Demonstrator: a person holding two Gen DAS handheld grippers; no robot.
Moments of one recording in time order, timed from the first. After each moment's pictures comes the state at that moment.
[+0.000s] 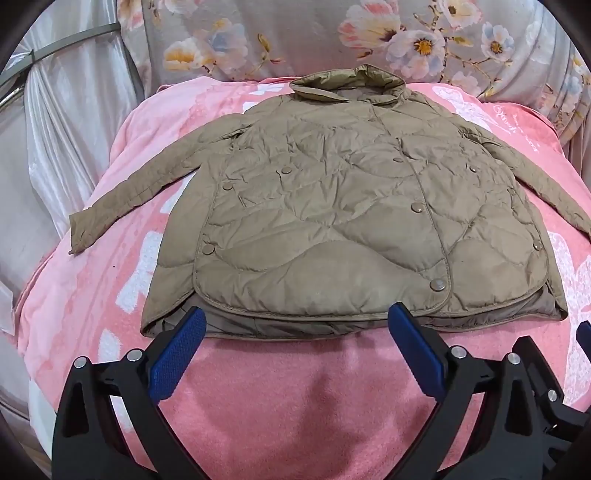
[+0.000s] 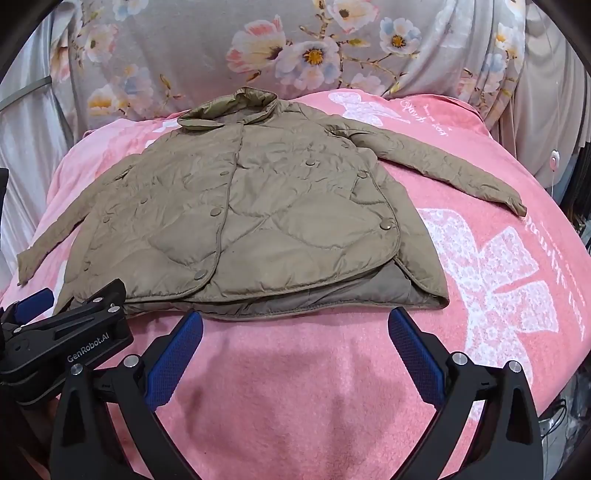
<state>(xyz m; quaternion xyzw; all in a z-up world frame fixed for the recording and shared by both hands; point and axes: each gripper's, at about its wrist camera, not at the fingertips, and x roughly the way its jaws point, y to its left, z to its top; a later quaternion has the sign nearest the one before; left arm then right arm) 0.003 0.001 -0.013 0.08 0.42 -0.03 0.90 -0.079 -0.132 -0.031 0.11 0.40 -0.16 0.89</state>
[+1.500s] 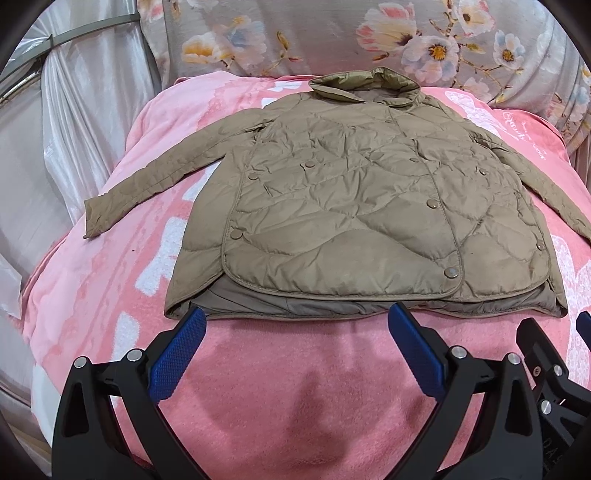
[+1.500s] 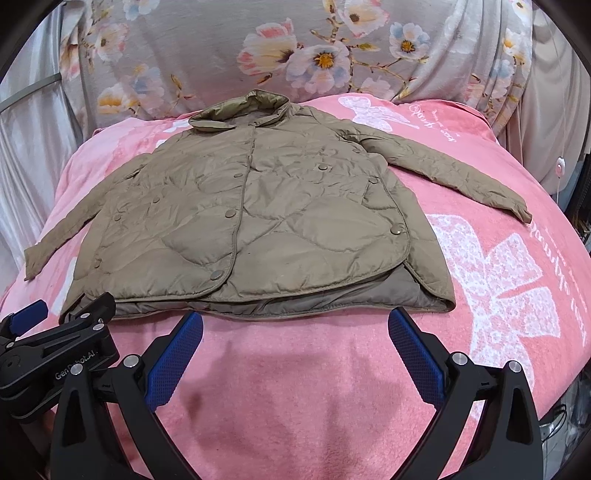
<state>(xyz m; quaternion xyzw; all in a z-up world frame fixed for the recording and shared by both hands) -0.013 0.020 -0.006 0.07 0.43 -0.01 0.90 -0.080 -0.121 -0.026 0.10 0.40 -0.15 0.90</state>
